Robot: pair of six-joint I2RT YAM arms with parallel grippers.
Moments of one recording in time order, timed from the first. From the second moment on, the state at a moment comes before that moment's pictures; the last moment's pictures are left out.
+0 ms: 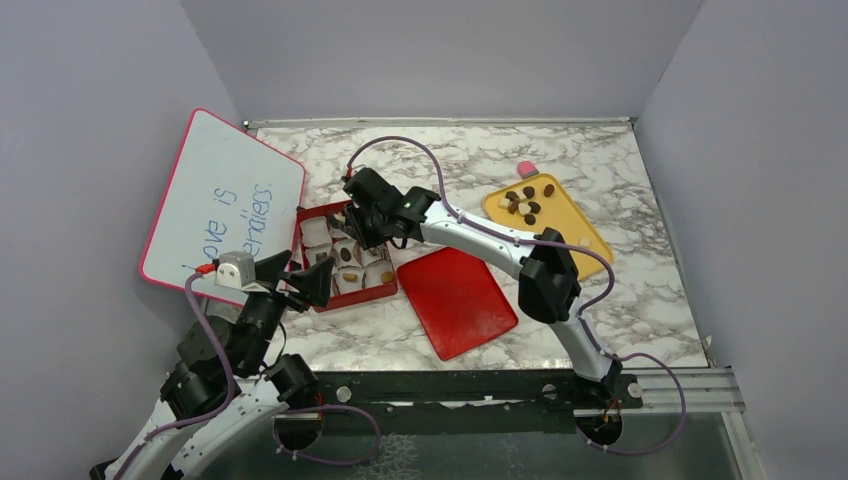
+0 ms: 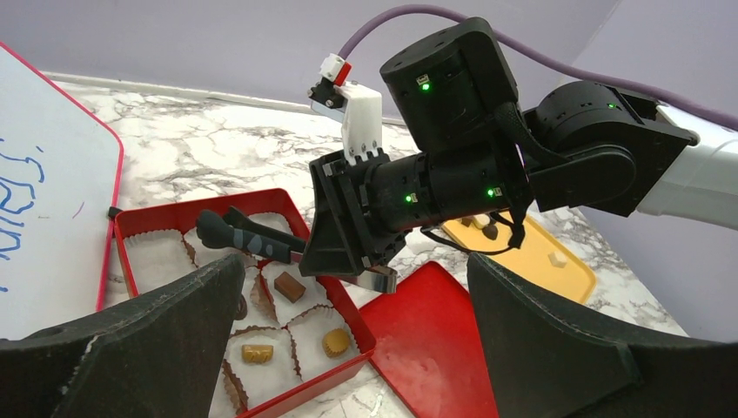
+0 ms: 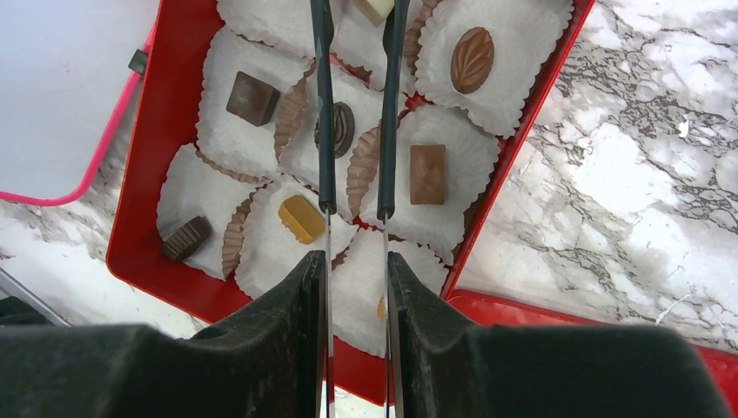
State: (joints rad) left arm -0.87 0.07 0.66 -0.46 -0.55 -0.28; right arm 1.01 2.22 2.07 -0.68 0.12 0.37
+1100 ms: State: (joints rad) left arm -0.87 0.07 0.66 -0.46 -0.55 -0.28; right arm 1.01 2.26 2.09 -0.72 0.17 0.36
